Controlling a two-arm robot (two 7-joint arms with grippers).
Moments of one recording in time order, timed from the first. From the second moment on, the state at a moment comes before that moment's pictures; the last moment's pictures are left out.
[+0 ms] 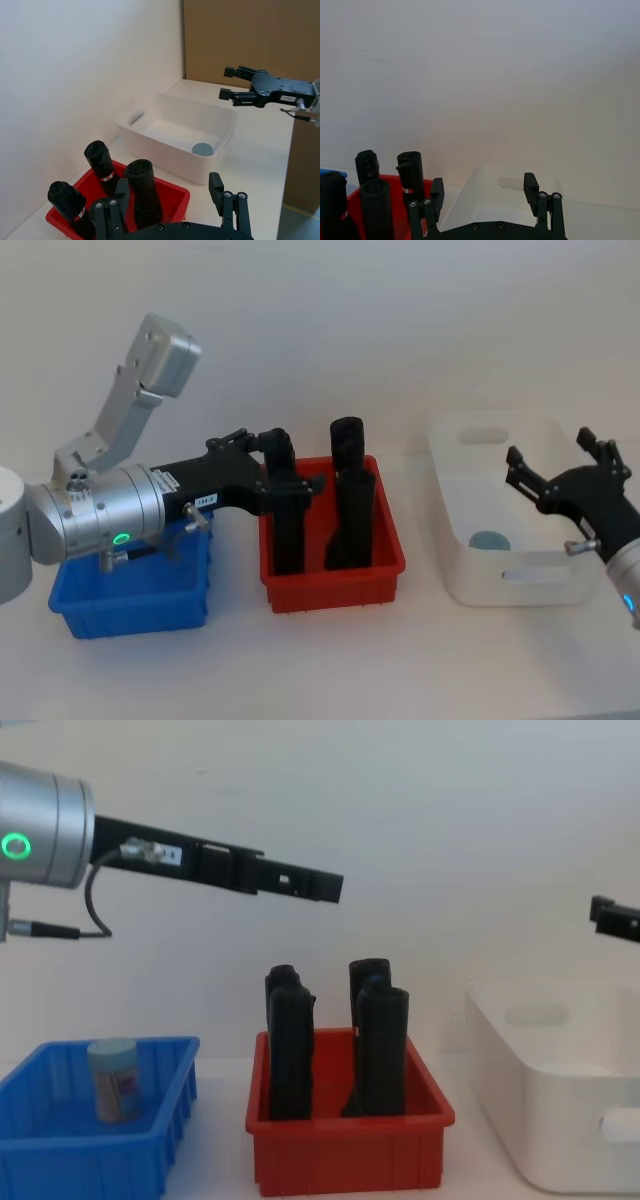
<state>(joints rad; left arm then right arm) -0.52 0.44 0.29 -1.59 -0.35 0.48 -0.72 0.17 0.34 -0.19 -1.60 0.29 -0.04 0.04</state>
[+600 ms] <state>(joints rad) -0.43 0.42 0.35 -1.60 -0.30 0.32 -0.48 0.01 0.34 -0.22 -1.74 0.29 0.02 0.06</state>
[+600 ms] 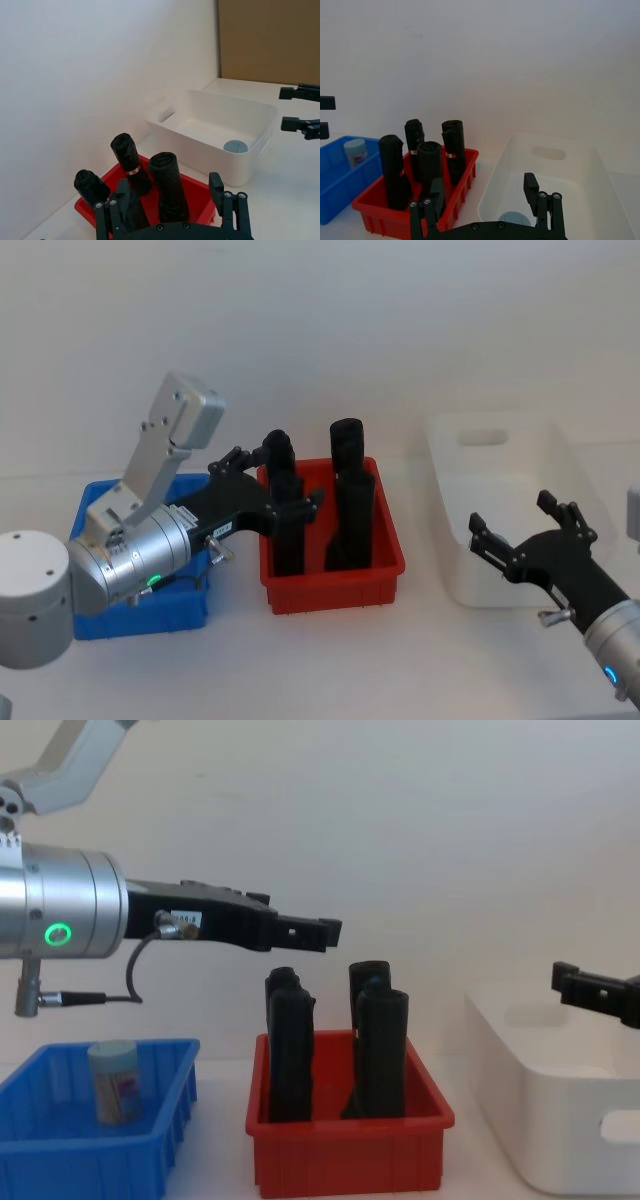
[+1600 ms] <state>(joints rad) -0.27 0.39 0.44 -1.62 -0.22 0.07 -0.09 -0.01 0.34 -0.23 -1.77 0.29 0.03 0.07</state>
